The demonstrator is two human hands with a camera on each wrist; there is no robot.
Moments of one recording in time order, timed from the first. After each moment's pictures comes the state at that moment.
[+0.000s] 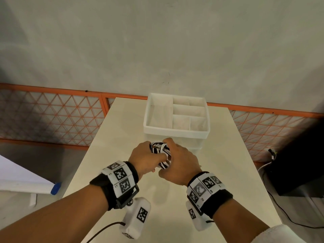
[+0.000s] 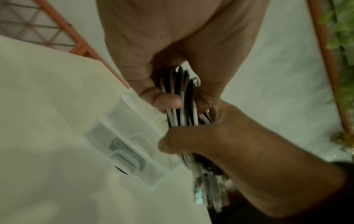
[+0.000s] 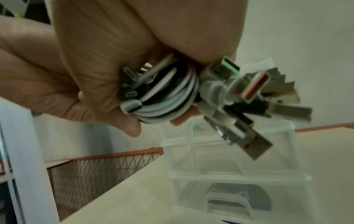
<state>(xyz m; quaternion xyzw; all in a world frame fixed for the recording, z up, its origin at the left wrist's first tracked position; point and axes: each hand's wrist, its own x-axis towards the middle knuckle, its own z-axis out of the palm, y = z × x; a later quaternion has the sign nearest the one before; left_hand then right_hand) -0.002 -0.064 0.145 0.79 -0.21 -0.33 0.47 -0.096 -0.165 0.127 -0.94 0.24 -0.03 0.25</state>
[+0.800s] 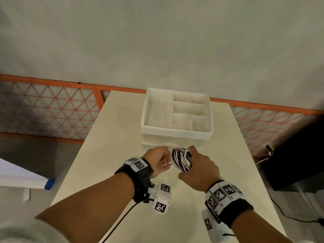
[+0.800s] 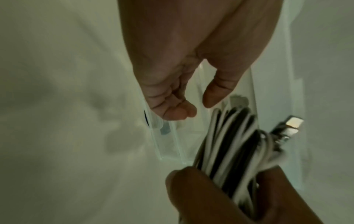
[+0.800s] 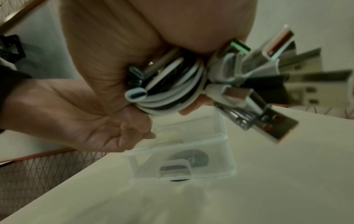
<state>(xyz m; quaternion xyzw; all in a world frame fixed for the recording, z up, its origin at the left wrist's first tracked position) 0.021 -0.128 0.075 0.58 0.08 -0.55 0.59 -0.121 -0.216 0.096 -0.90 0.37 0.04 0.22</state>
